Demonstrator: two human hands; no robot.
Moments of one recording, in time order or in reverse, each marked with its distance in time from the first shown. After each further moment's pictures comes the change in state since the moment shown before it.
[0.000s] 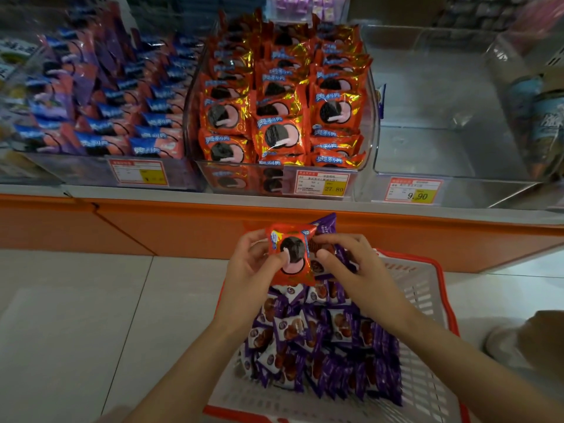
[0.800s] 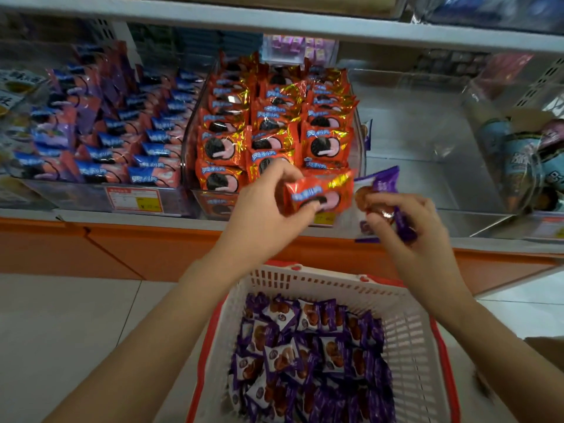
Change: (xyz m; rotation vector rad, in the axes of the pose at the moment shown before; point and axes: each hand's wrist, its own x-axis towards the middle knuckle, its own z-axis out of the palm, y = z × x) left_hand 0.047 0.099 0.028 0.590 -0.143 0.545; right_hand 0.017 -0.050 -0.066 -0.153 0.379 -0.298
